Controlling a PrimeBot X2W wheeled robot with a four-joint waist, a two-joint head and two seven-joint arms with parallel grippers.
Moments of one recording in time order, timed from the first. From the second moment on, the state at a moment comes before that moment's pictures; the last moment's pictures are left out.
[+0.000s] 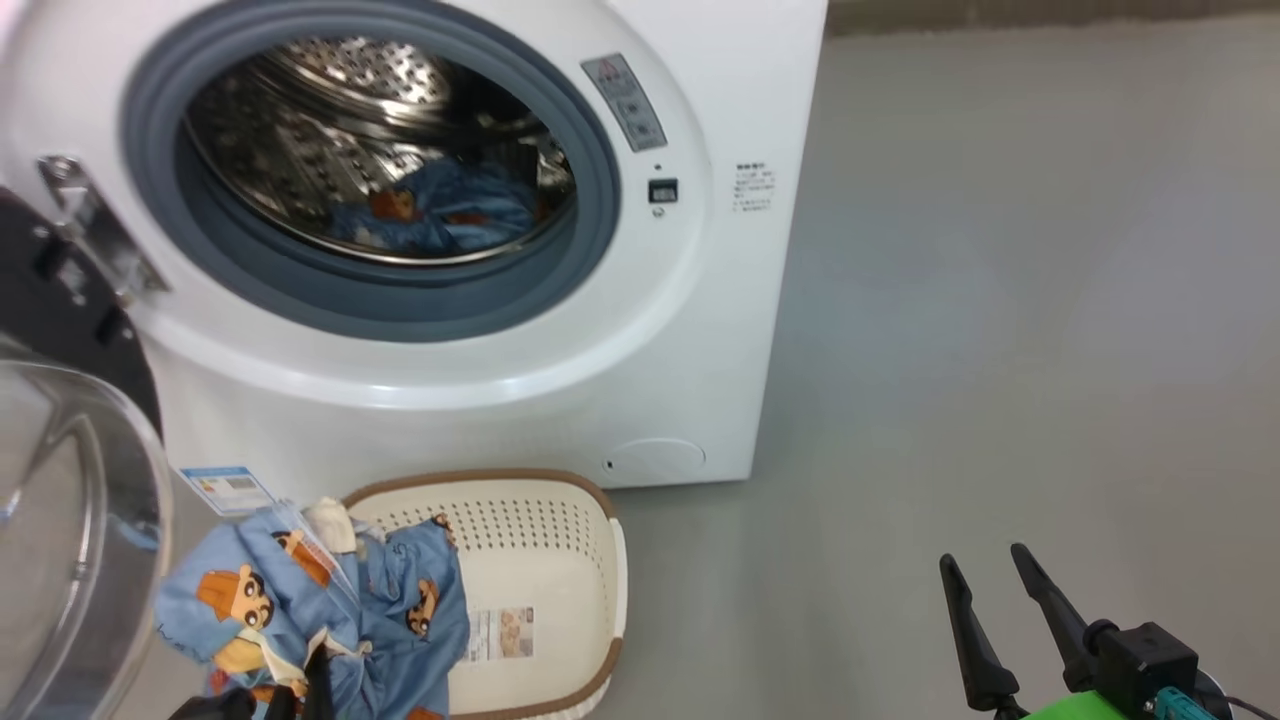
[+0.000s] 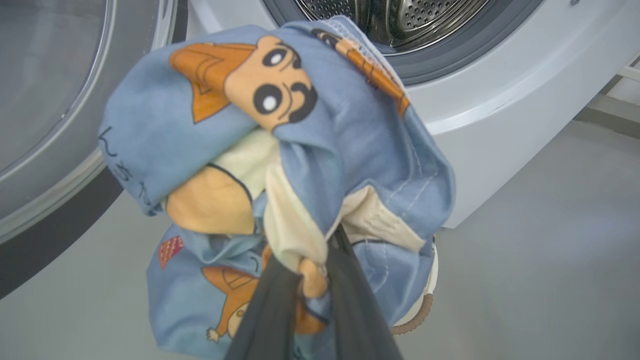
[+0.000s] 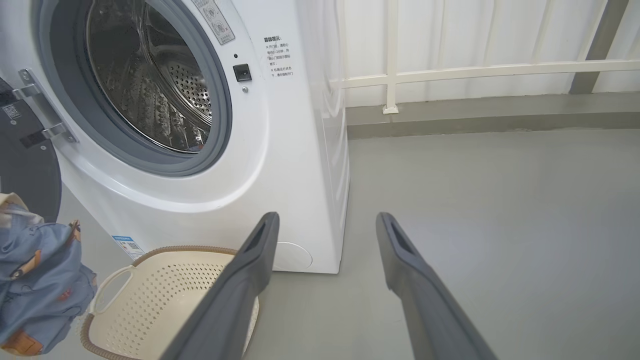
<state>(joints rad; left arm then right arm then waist) -0.09 0.06 -0.10 0.58 -0.38 0.00 -0.25 0.04 -0.05 -0.02 0.17 0.16 0.13 -0.26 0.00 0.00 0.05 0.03</state>
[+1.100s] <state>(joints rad) 0.10 0.05 -0.08 0.32 -0.30 0.02 -0.25 0.10 -0.04 -0.10 0.21 0.12 0.13 -0.26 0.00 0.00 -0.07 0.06</state>
